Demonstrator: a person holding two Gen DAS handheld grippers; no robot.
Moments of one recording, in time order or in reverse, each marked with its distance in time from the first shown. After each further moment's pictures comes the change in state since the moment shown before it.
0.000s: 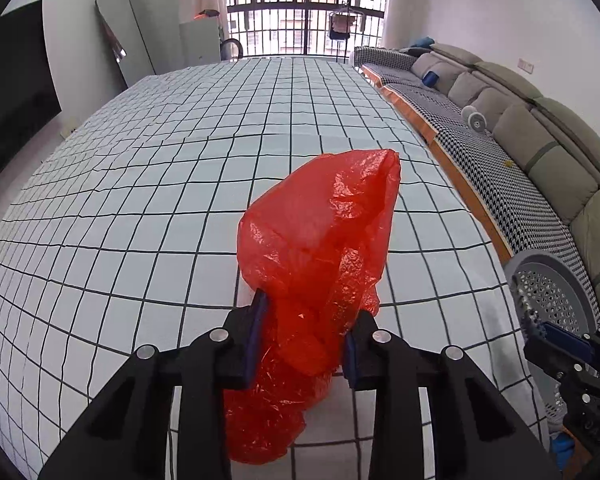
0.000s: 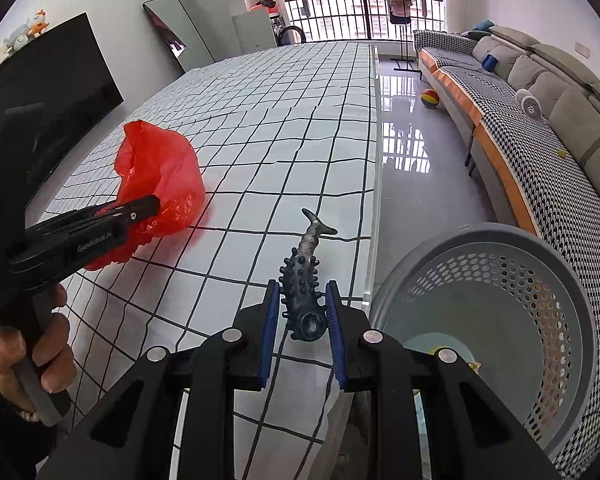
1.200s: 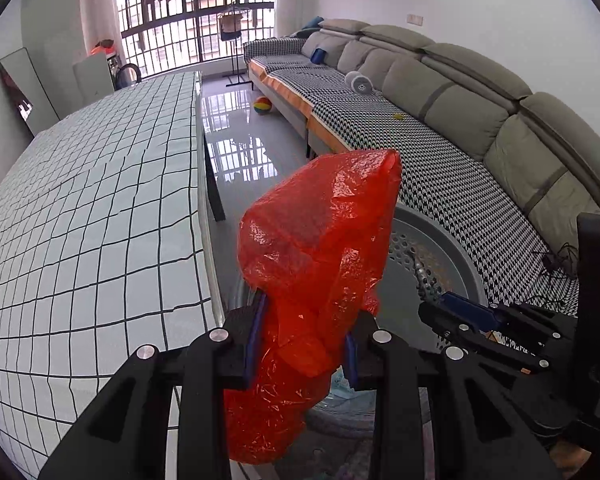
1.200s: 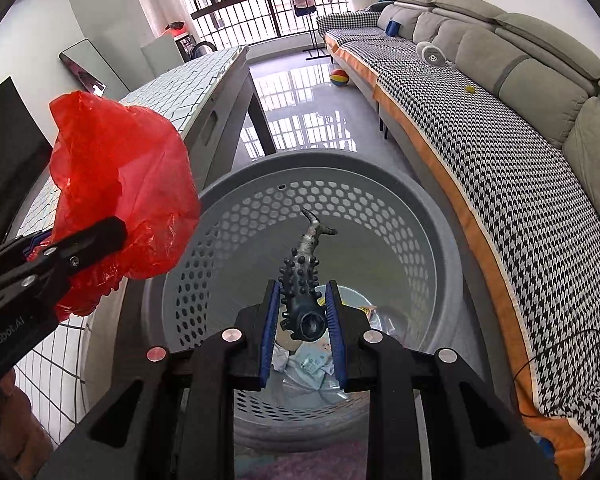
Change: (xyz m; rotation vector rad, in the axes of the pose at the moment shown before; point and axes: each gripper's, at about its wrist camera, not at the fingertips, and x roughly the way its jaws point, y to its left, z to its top) left arm -0.037 -0.232 -0.042 0.248 0.025 -0.217; right arm -0.059 -0.166 -0.081 0.249 -0.013 -0.151
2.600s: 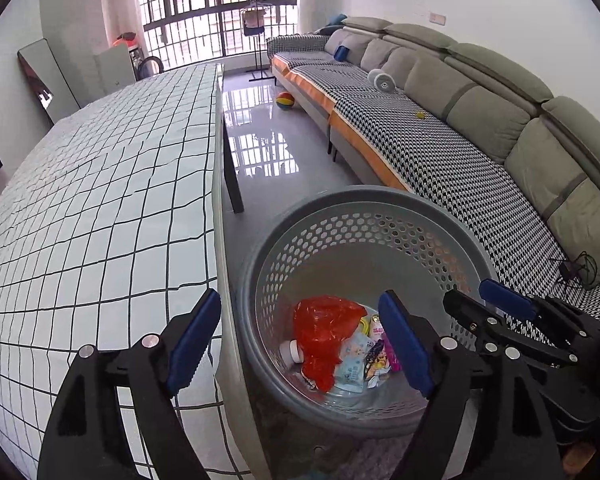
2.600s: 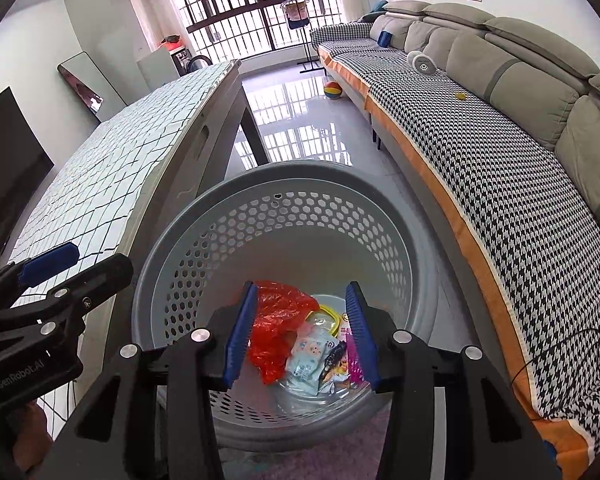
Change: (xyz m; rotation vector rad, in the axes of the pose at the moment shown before) left arm 0.000 -0.004 -0.014 -0.043 0.007 0.080; right arm -0.010 -0.013 -0.004 0.017 -0.057 -0.009
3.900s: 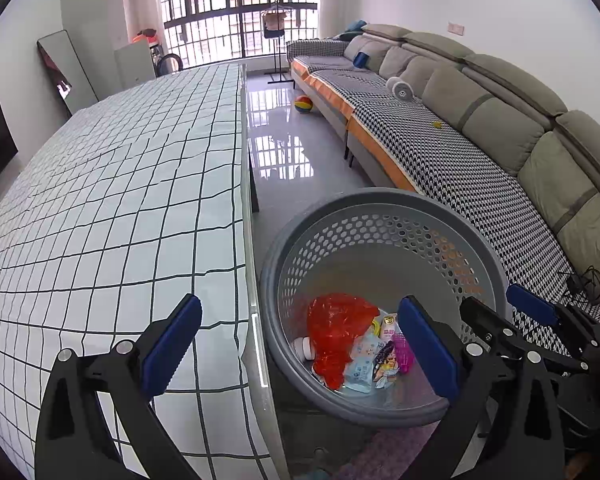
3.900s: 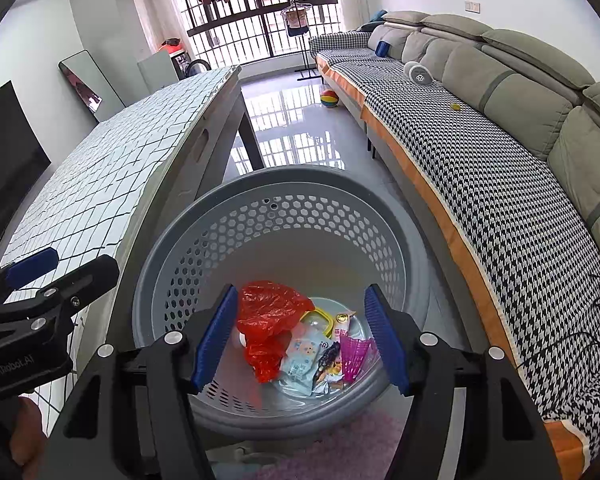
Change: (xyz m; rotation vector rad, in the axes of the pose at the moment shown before) left arm -0.010 0.013 -0.009 -0.052 -0.016 0.042; right arm -0.009 0.004 -0.007 -0.021 -0.030 -0.030
